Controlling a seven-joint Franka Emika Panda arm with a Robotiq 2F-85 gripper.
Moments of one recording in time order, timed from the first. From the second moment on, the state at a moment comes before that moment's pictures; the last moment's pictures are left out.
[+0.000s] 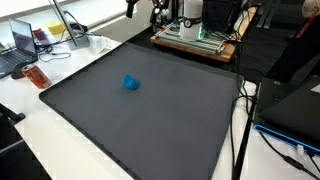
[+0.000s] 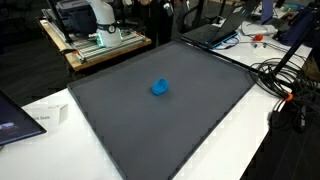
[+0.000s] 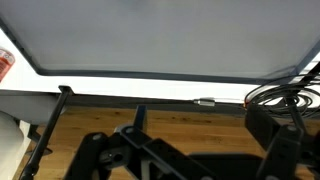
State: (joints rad) arm -0.17 -0.28 0.30 -2.55 -0.16 2.89 0.24
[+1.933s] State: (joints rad) arm -0.06 0.02 -0.01 -2.12 0.21 2.30 0.28
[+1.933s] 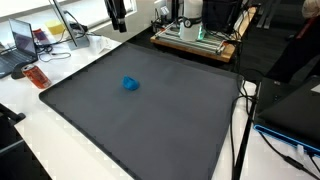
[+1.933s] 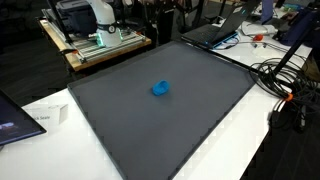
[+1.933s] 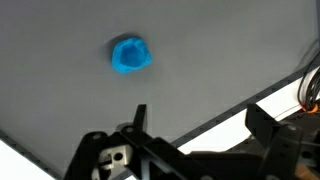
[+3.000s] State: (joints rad) arm -0.12 0.13 -0.06 -2.14 0.41 2.32 0.05
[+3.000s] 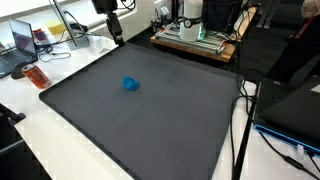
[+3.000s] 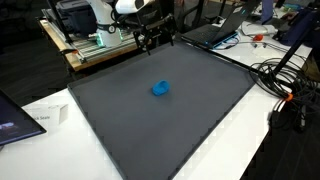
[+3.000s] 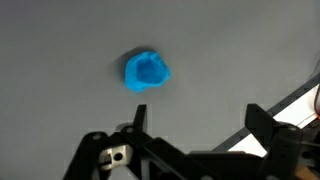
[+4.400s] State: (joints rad) arm -0.17 0.12 -0.07 -2.39 0.92 2.53 -0.46
